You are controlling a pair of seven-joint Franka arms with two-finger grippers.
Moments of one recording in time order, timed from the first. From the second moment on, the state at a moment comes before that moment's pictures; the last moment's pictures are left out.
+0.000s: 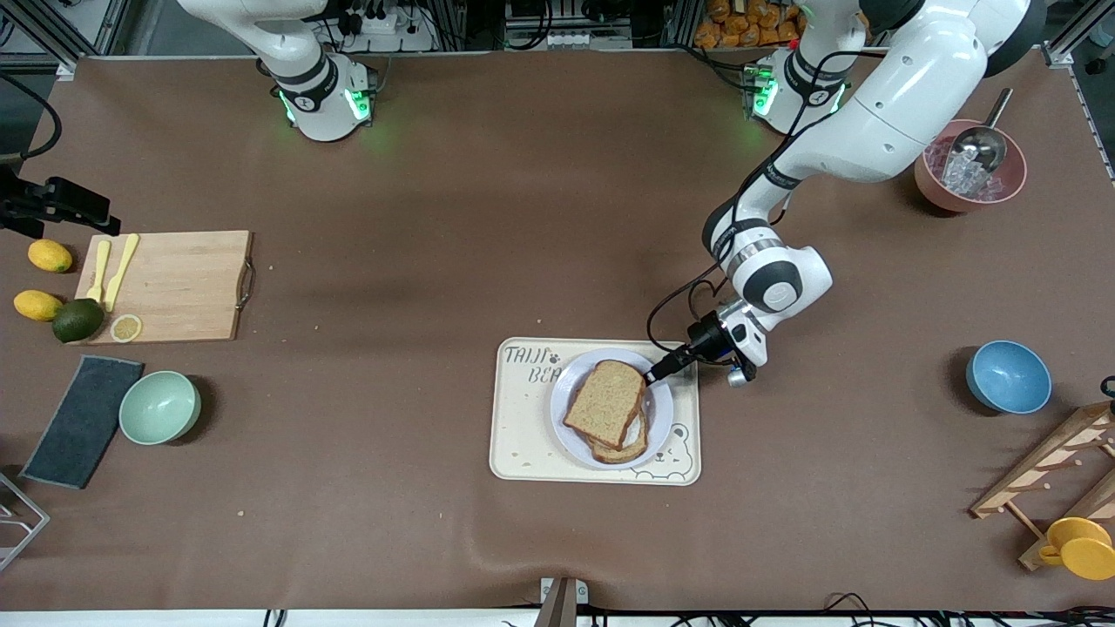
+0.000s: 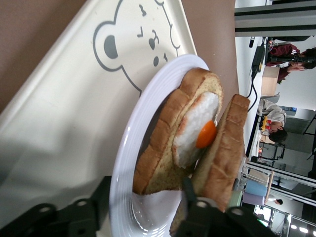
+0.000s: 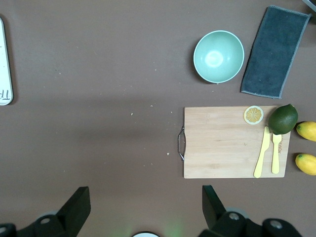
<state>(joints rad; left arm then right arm) -0.04 0.75 -0.46 -1.85 -2.03 2.73 1.03 0.03 0.05 -0.12 -1.49 0.01 1.44 -0.11</state>
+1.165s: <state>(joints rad) -0.03 0.67 -0.48 -1.84 -2.06 2.87 1.02 0.03 0.05 -0.12 -1.49 0.02 1.44 -0.11</state>
